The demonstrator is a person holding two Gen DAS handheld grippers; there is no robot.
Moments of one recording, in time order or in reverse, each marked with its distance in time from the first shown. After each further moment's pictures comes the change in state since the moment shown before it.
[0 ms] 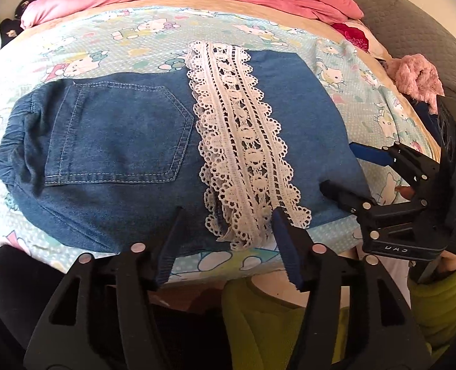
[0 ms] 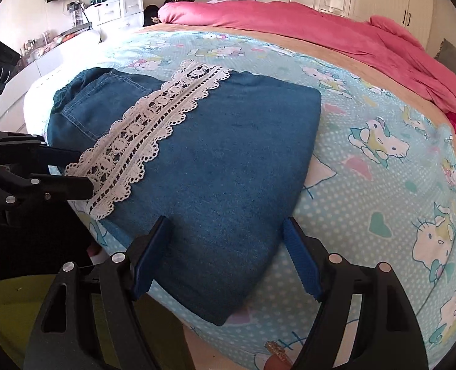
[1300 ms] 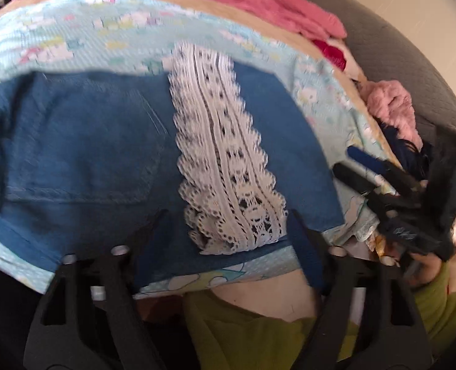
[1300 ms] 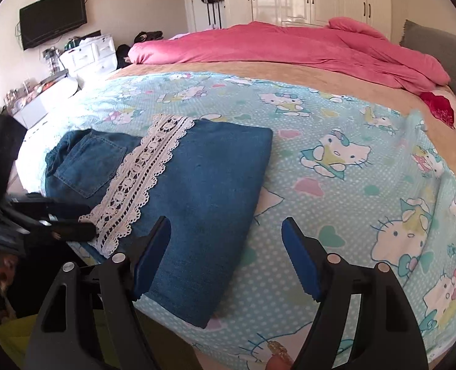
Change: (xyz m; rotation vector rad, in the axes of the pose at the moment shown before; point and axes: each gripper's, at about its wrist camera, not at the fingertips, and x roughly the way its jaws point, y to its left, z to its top) left arm 0.018 0.006 0.017 -0.095 0.015 -0.231; right arm -0.041 -0.034 0.007 0.178 -0.147 -0.038
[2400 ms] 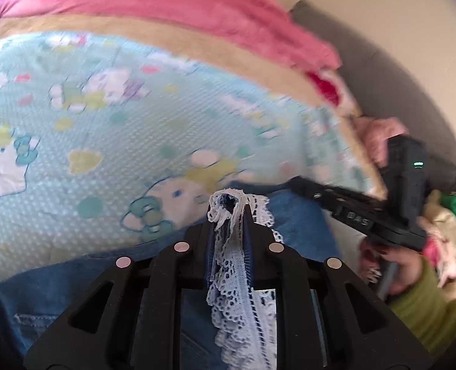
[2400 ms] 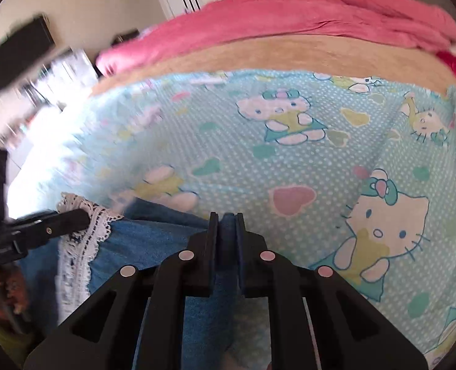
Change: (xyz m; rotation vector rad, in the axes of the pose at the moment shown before) left arm 0.044 0.037 0.142 0.017 -0.098 -0.062; right arm 0.138 -0.055 0.103 0.156 0.137 0.044
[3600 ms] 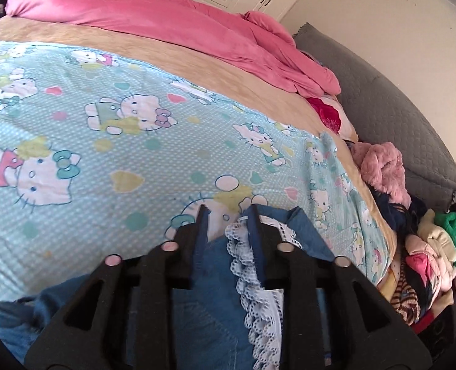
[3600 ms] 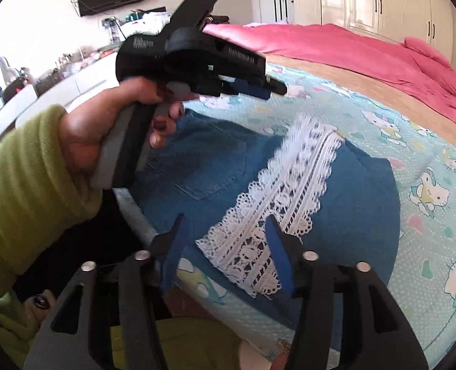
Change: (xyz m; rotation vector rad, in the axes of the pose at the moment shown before) left arm -0.054 0.020 0.007 -0.023 -0.117 -0.026; right arm -0.099 0.157 -0.126 -0.362 -0.061 0.160
